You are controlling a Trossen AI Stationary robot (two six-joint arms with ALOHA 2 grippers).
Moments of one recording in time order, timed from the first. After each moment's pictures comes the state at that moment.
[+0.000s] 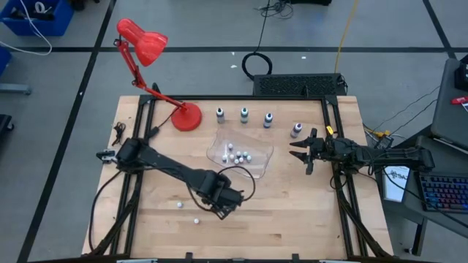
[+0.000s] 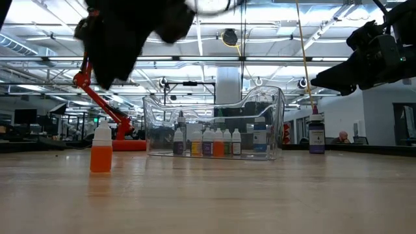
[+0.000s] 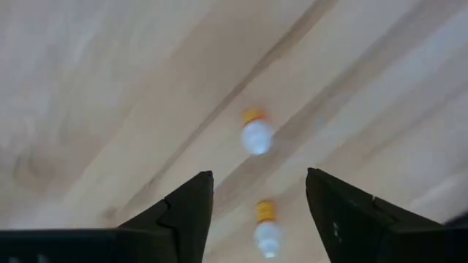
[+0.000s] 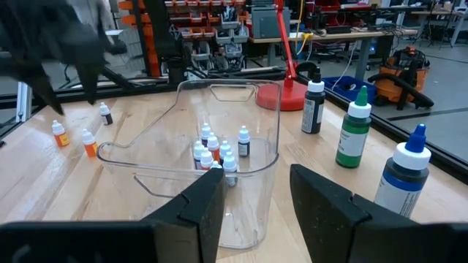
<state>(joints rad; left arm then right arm) -0.36 2.02 1.70 -1.27 0.11 -1.12 -0.06 0.21 0.02 0.08 0.16 0.07</state>
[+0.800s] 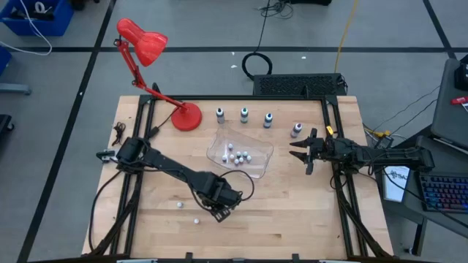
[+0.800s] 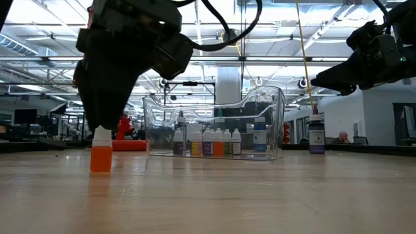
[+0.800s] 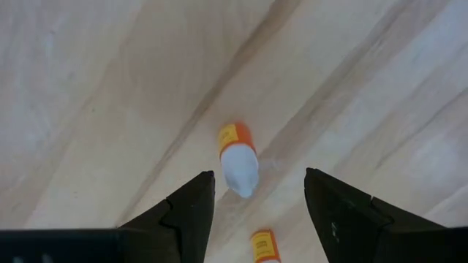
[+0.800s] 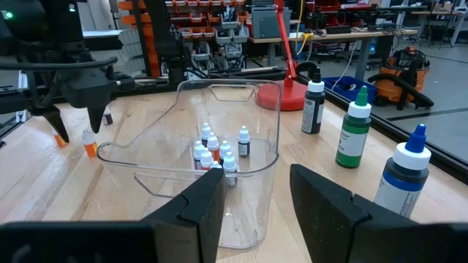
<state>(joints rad) -0.35 2.02 1.52 -1.02 0.17 -1.01 -0.06 0.21 0.02 0.08 0.16 0.07</state>
